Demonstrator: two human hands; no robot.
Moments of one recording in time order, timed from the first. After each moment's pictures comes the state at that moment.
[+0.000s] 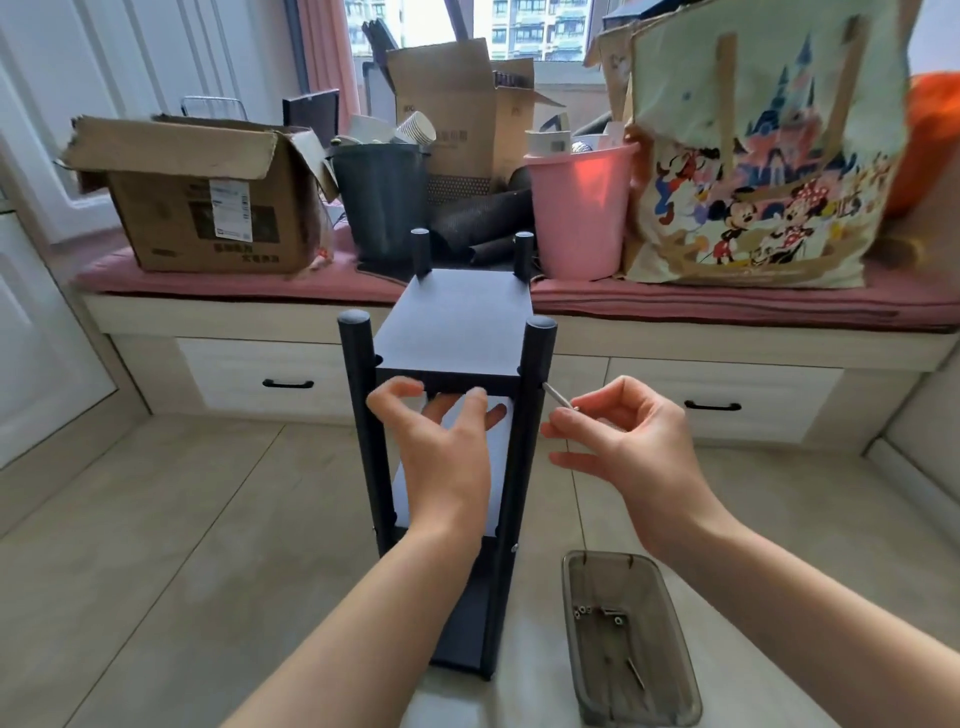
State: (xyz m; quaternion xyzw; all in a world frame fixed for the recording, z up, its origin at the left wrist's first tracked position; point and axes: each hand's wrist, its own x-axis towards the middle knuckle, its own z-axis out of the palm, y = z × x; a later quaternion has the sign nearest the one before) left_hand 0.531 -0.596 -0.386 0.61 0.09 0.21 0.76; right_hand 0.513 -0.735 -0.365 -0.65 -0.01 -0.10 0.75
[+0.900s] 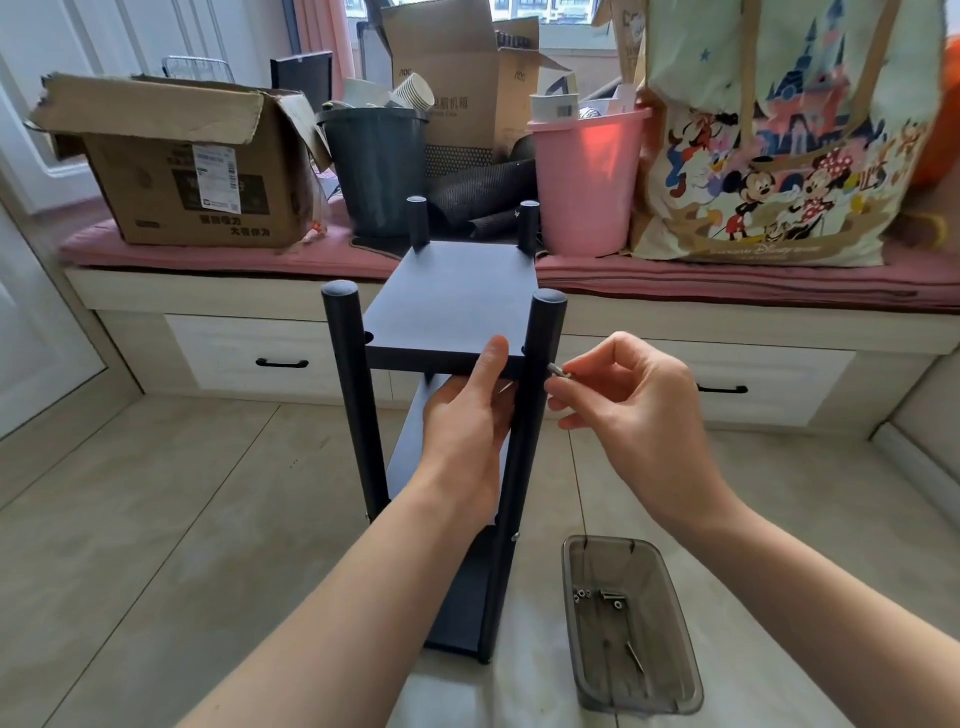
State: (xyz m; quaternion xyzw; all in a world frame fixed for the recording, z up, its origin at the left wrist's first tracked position) left_hand 0.553 -0.603 -0.386 0.49 0.04 0.00 0.87; right_hand 0.534 -0.734 -0.368 -0.76 -0.10 -0.21 0.60
